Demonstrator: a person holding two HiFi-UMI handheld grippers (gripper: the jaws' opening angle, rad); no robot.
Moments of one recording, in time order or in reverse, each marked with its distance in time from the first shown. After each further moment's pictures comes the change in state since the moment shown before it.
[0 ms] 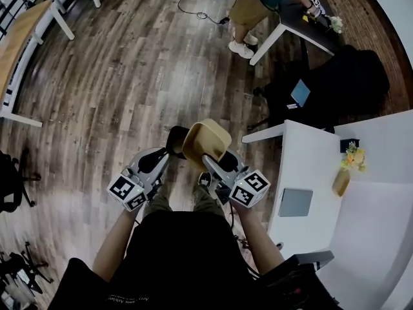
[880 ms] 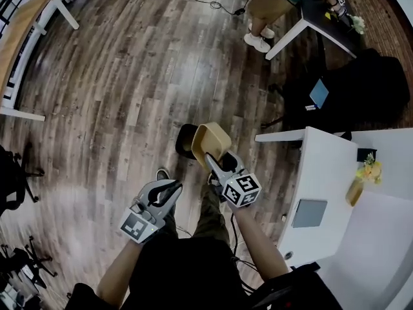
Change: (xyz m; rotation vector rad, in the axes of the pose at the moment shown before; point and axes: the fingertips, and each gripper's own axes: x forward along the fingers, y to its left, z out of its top) left arm -0.030 -0.006 -0.047 0.111 0.123 -0.009; right arm 0.080 -0.085 -0.100 -0.037 0.111 -0.209
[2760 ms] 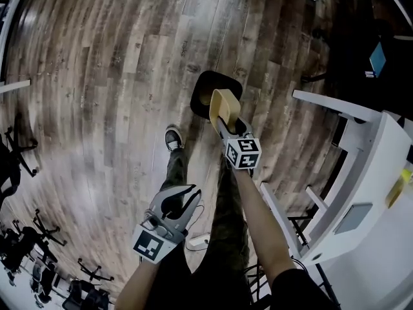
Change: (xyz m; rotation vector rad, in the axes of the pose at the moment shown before) left arm 0.014 0.053 -0.219 -0.179 0.090 0.070; right arm 0.154 -0.156 -0.326 0.047 0.321 -0.245
